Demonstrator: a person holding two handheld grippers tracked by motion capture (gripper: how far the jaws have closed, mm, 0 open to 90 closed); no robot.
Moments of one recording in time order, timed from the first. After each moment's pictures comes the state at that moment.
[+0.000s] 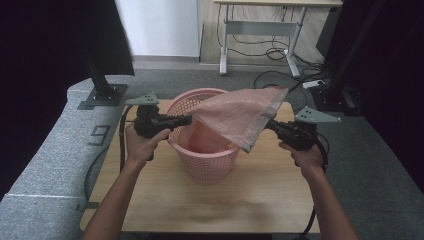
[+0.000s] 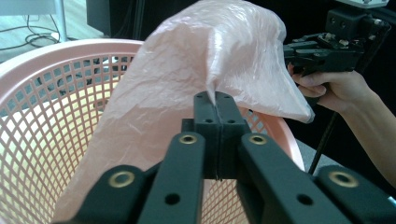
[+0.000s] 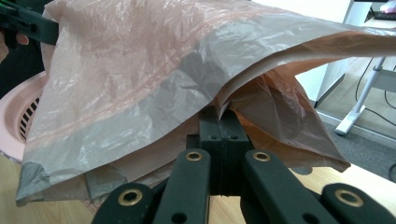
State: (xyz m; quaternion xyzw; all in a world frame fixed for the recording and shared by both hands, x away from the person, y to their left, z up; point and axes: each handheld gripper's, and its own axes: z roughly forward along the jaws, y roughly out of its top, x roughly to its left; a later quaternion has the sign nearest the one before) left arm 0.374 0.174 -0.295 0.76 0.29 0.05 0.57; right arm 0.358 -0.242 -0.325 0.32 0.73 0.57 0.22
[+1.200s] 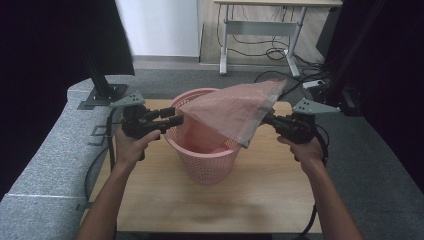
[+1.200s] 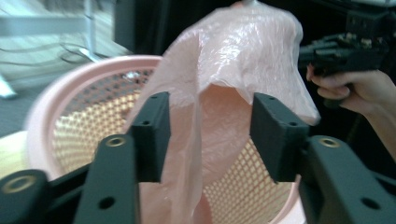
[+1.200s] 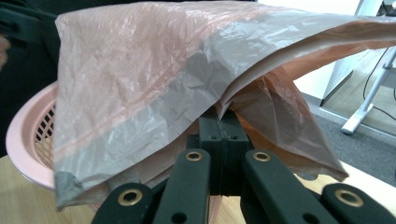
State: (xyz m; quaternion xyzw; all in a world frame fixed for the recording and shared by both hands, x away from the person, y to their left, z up) left arm 0.355 0.197 -0.285 0.74 0.32 0.11 0.58; right arm 0.362 -0.233 -0.304 0.31 0.74 0.56 0.21
